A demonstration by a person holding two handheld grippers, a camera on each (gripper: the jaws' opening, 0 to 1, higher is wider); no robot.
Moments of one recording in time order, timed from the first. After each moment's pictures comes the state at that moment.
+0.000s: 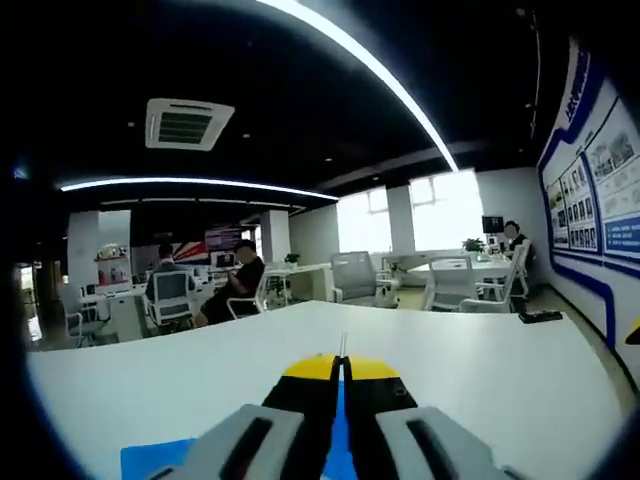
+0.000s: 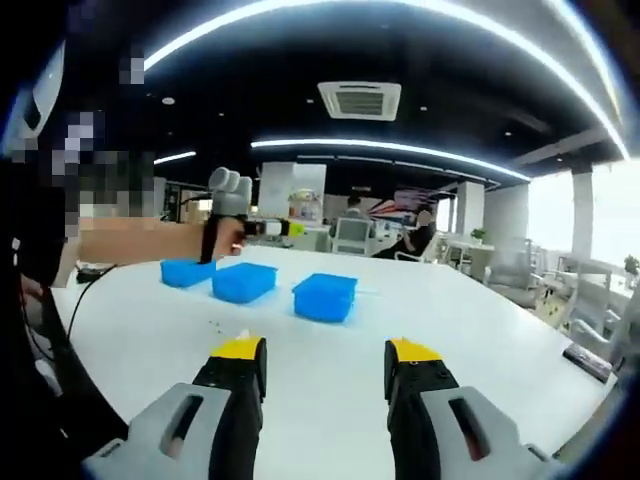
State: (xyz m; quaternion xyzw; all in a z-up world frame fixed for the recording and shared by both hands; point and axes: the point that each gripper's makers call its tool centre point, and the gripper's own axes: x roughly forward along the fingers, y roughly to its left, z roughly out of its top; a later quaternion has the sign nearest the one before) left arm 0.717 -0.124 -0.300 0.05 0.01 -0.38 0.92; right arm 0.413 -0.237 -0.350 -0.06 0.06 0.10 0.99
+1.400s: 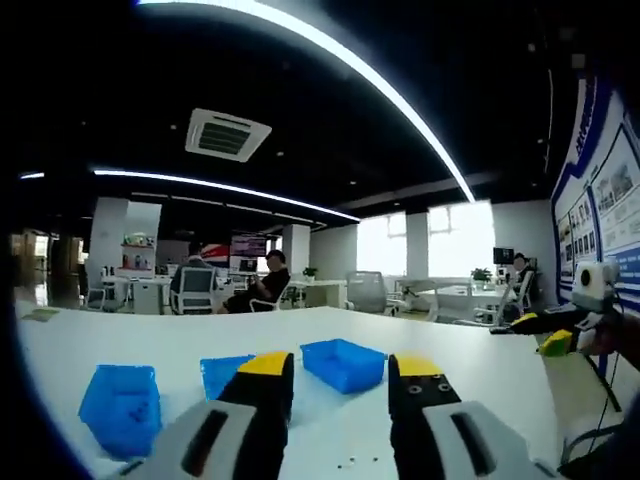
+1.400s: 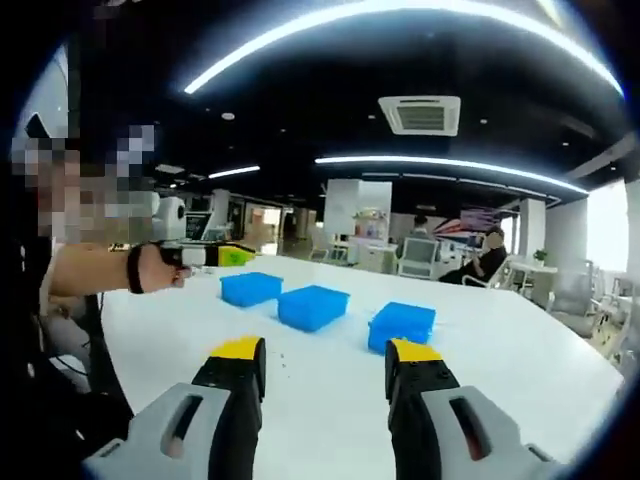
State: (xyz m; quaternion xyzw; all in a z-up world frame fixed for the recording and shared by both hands) left arm 0.517 0.067 -0.317 -0.02 -0.01 -0.34 0.94; right arm 0.436 -0.145 -0.330 -0.07 0.02 0.26 0.96
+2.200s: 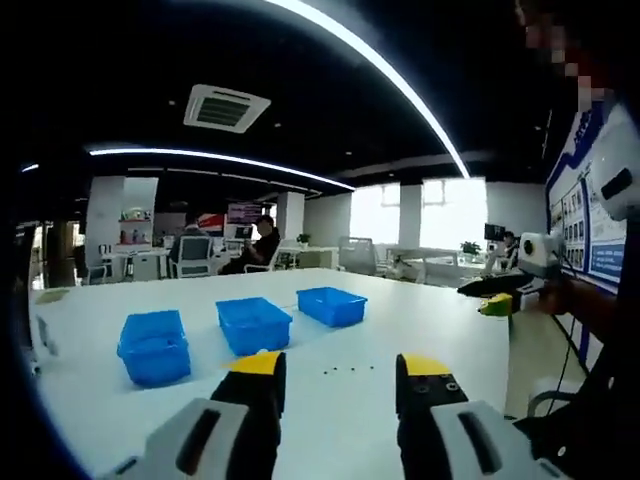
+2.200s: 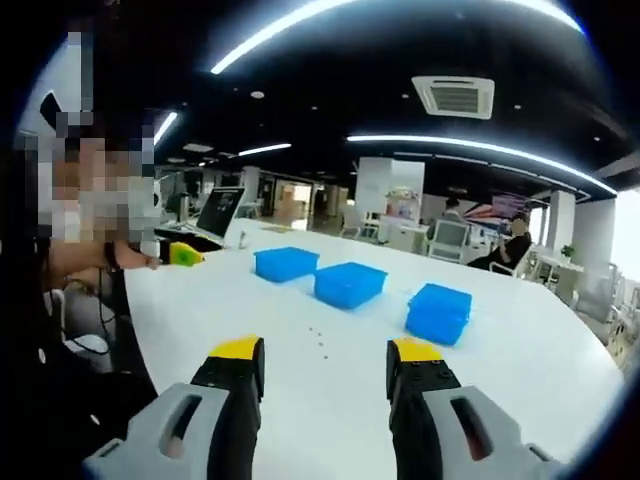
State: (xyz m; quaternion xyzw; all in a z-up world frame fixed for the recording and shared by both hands) left arm 0.449 0.117 -0.358 0.02 0.07 -0.37 0.93; right arm 0.420 -0.113 -0.358 -0.10 0.07 0.32 0.94
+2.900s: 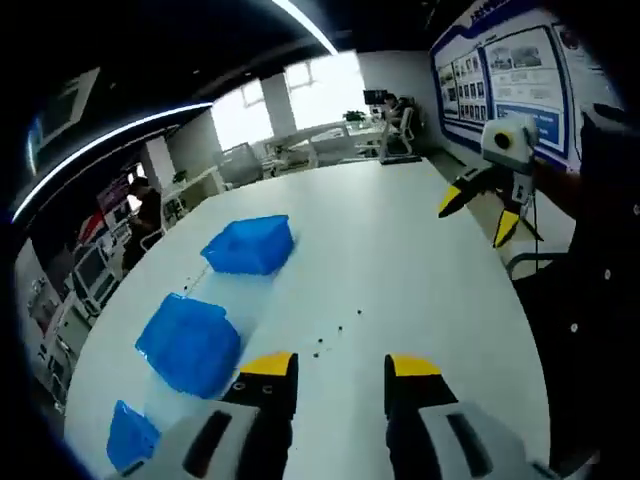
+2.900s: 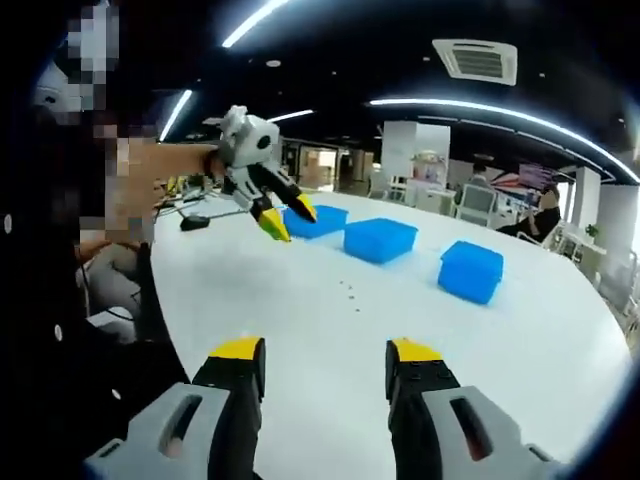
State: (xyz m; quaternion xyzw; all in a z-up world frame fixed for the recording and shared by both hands) left arm 0.519 0.042 -0.402 0.31 0.23 -0.56 0.73; right arm 0.403 -0.105 -0.405 -0.11 0.15 0.37 0.91
